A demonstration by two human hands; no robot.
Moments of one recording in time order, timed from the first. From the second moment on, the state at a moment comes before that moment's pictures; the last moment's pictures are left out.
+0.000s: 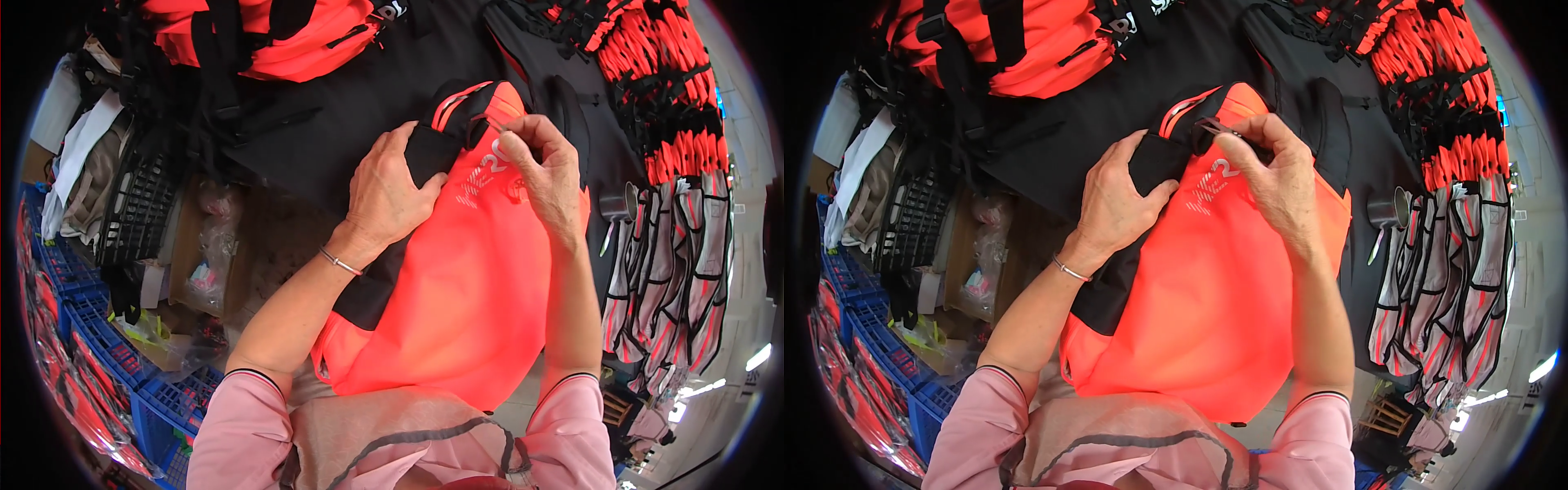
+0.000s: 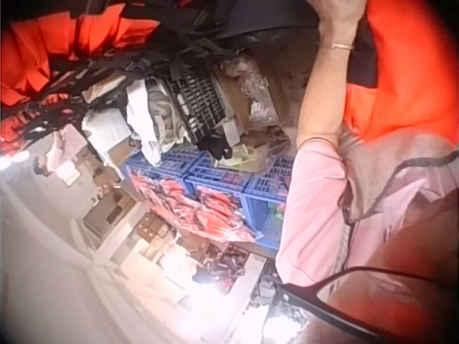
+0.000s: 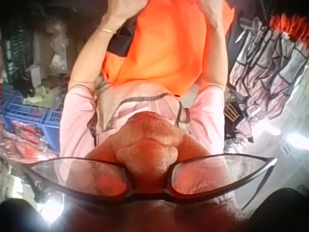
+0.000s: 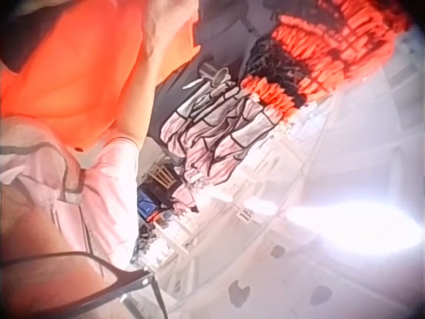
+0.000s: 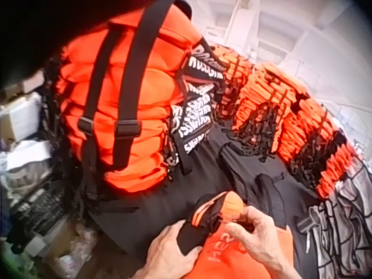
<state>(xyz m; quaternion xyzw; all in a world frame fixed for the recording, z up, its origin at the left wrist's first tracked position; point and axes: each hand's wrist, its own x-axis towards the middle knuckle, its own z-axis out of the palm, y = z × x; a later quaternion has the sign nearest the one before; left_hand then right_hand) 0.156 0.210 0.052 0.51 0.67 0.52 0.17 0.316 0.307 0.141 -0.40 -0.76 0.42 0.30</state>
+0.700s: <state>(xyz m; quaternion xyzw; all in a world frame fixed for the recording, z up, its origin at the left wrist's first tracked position) 0.150 0.206 0.058 0.54 0.60 0.56 0.19 0.330 0.281 0.155 -0.46 -0.78 0.19 0.38</state>
